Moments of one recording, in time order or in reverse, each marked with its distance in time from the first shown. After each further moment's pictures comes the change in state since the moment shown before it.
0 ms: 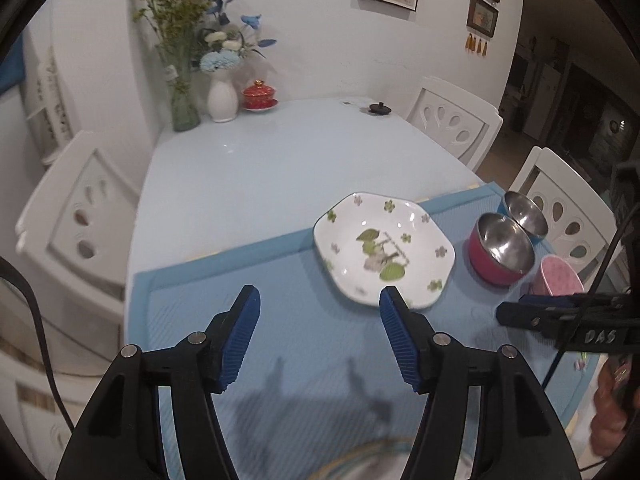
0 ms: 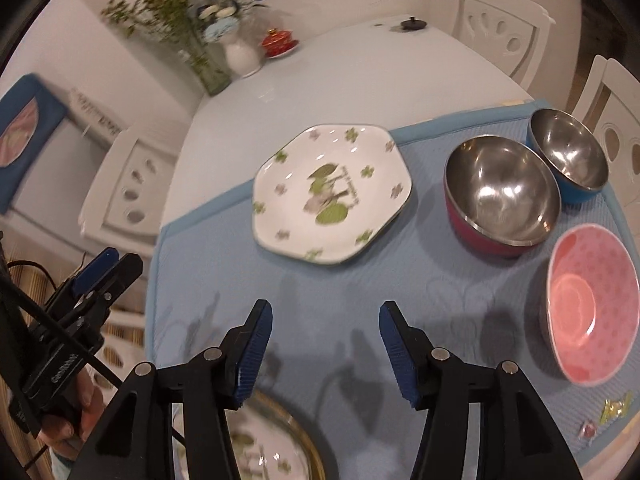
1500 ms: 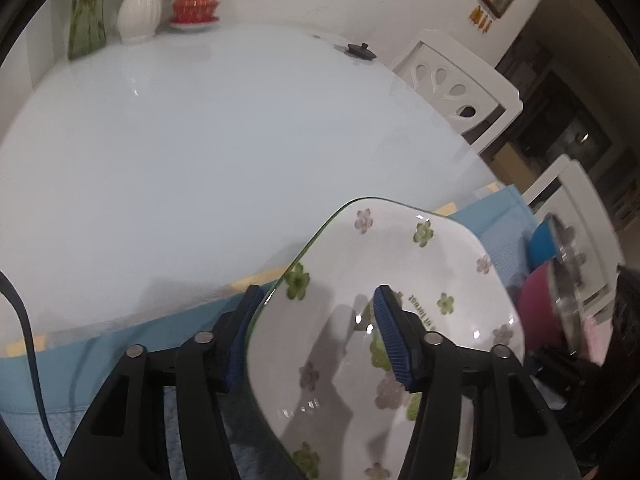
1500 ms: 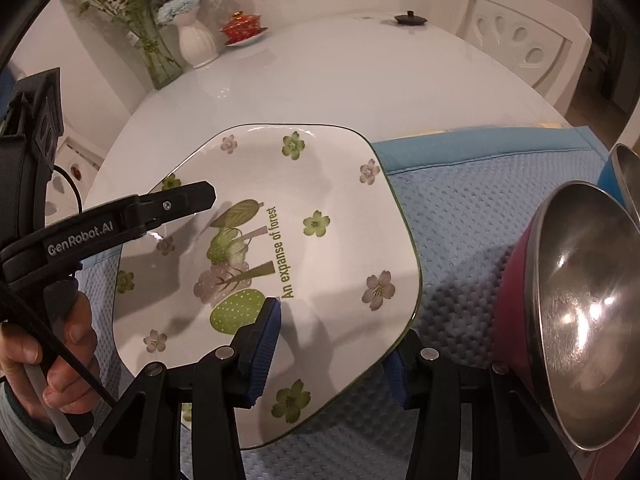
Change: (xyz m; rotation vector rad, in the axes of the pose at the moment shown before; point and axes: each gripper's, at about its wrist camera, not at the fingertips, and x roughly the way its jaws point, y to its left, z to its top) left arm 0.217 0.009 0.048 -0.056 0.179 -0.251; right arm 0.128 -0.041 0.056 -0.077 -0.046 -0.122
